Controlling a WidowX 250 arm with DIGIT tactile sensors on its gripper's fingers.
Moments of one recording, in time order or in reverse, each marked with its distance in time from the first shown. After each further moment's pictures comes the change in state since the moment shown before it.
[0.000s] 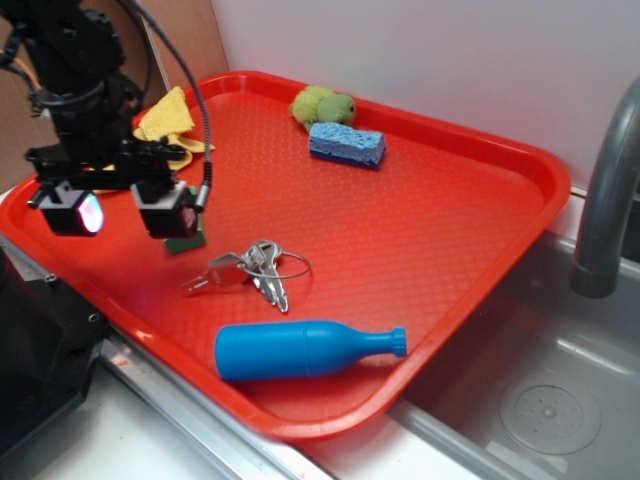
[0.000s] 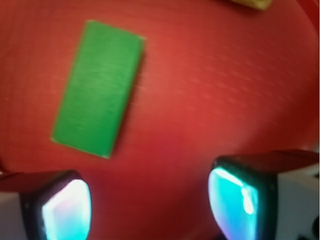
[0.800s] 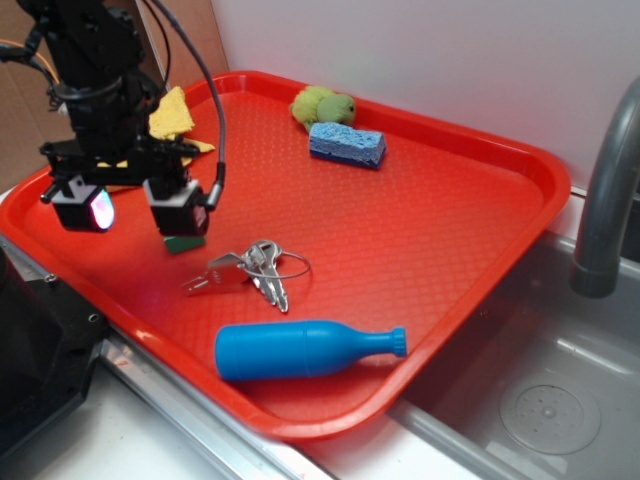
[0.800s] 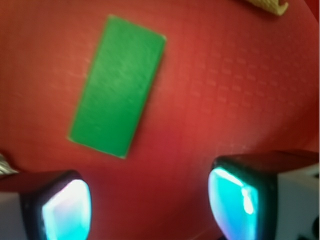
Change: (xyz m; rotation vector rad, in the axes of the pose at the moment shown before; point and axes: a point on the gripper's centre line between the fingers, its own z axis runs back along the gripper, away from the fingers) arm 0.006 -0.003 0.012 -0.016 0.022 0.037
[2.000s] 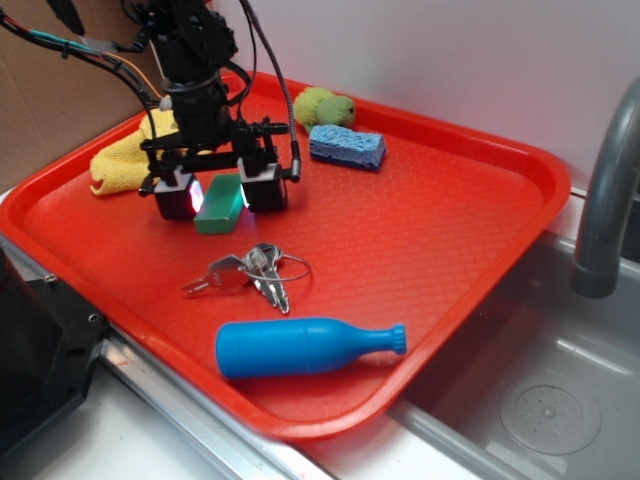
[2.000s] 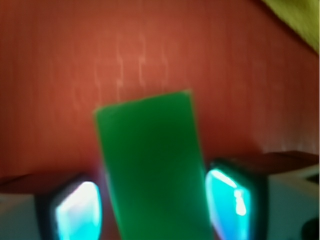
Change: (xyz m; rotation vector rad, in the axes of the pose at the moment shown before) arm 0.062 -0.039 -0.042 -0.005 -0.017 0.115
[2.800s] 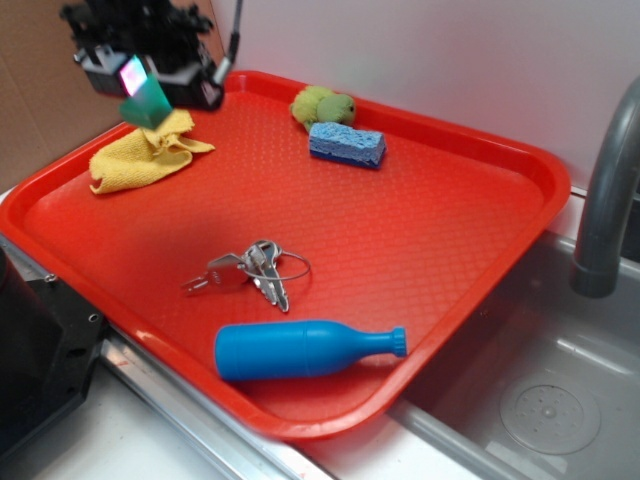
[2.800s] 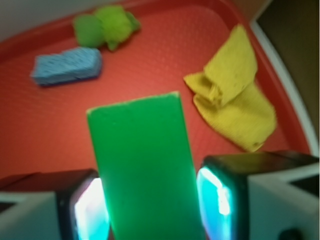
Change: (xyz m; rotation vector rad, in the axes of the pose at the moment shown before) arm -0.021 0.017 0.148 -0.043 -0.253 -0.448
